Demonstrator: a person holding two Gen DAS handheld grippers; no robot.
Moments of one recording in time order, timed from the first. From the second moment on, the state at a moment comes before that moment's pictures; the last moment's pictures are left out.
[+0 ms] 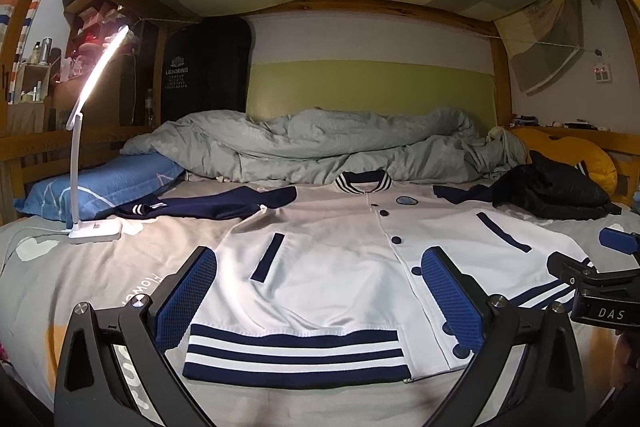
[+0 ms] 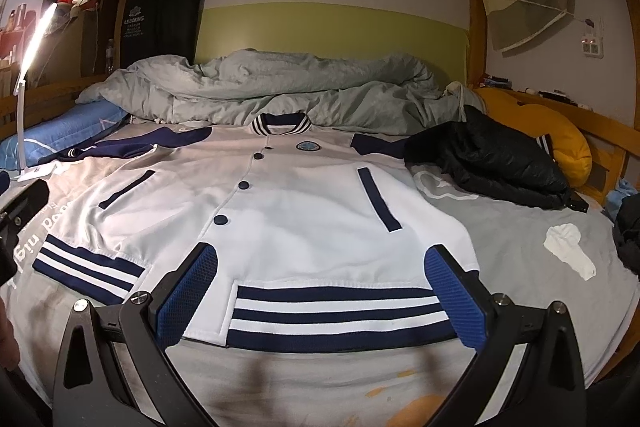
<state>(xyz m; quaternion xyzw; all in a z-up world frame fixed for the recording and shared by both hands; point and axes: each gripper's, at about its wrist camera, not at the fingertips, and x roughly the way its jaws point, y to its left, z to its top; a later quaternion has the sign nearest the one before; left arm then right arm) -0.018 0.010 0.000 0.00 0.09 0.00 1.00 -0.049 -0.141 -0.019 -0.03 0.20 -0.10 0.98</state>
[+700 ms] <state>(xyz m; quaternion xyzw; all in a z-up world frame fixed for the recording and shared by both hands) -0.021 0.006 -0.004 0.01 0.08 0.00 1.00 -0.051 -0.137 -0.018 -0.03 0.19 -0.09 0.98</state>
